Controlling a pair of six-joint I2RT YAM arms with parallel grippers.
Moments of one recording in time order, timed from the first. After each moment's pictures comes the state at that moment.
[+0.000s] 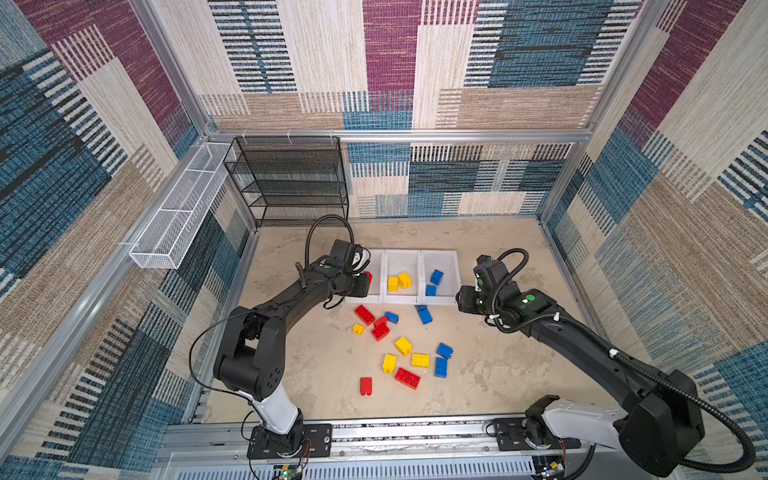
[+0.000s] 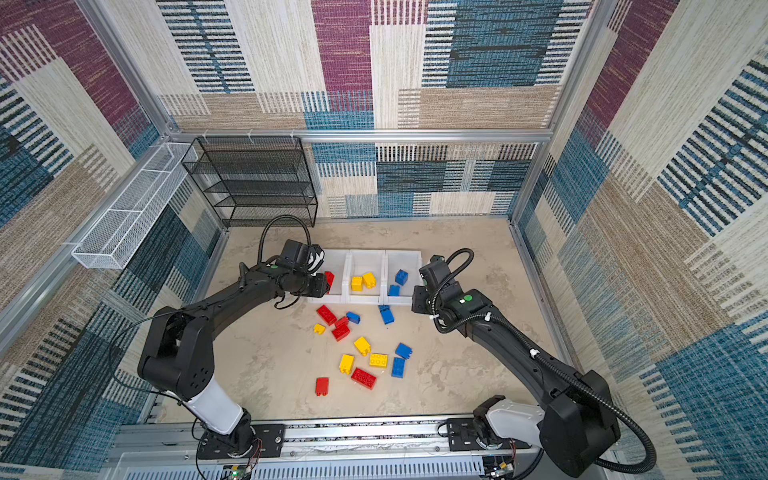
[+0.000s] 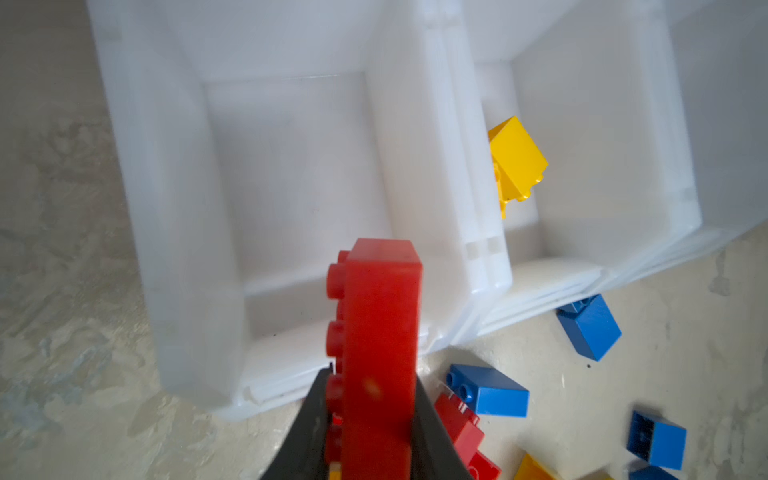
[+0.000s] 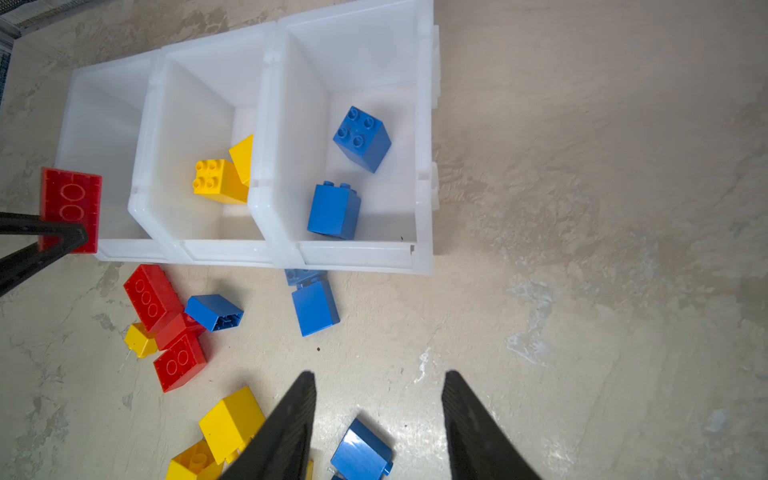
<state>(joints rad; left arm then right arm) -0.36 1.72 1.21 -0.51 0.16 -0.20 0.50 1.22 0.93 -0.60 0.10 0.56</state>
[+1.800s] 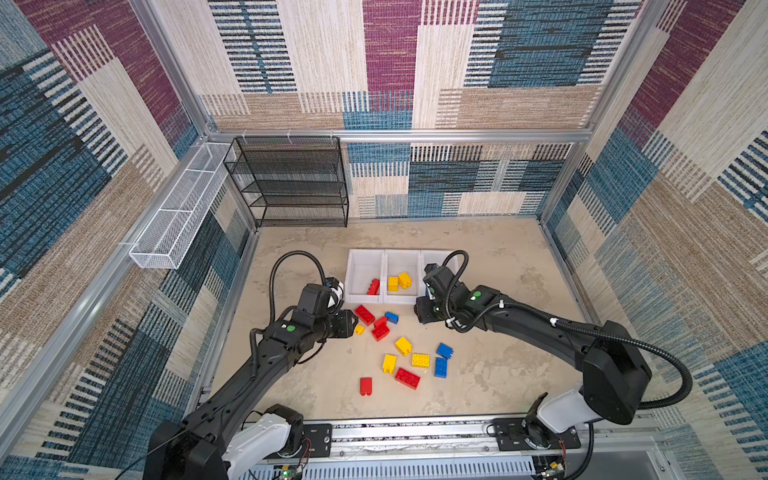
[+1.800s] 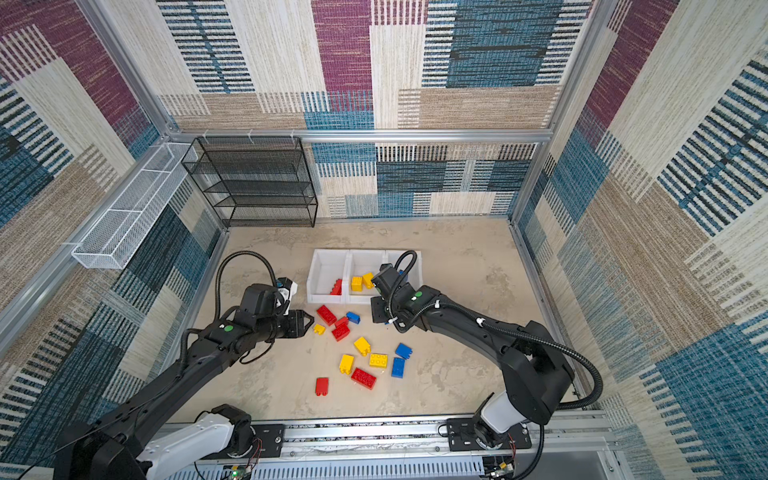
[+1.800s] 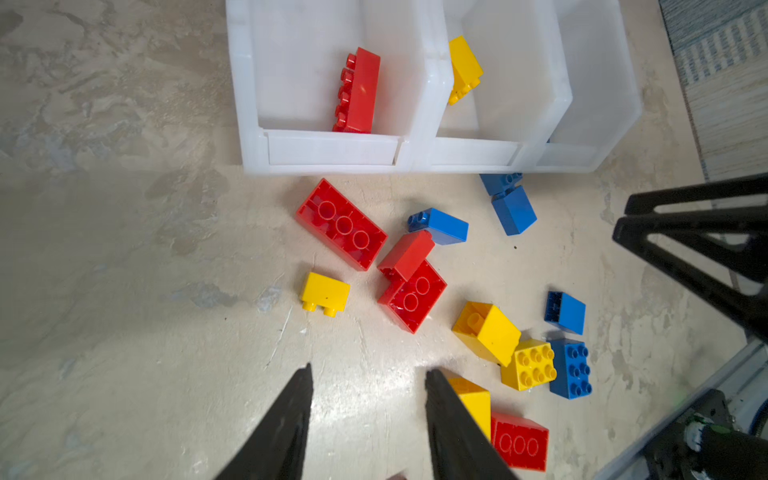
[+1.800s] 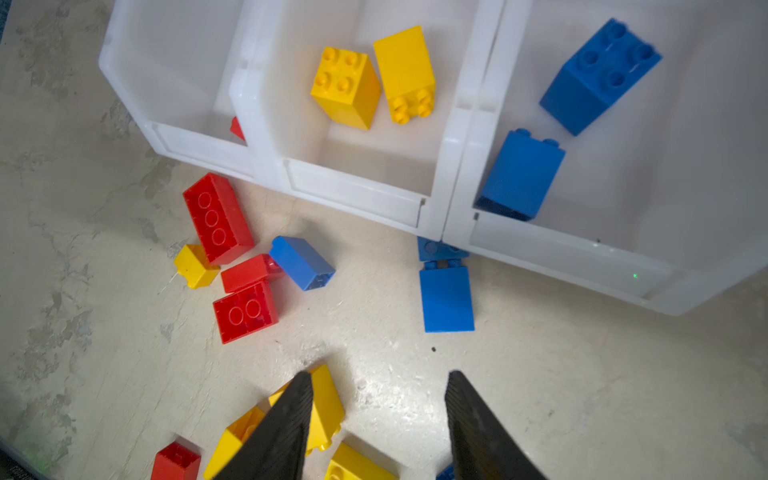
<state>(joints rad) -0.39 1.02 0.68 -0.51 0.18 -0.39 0.78 1.52 1.08 -0.51 0.07 0.55</state>
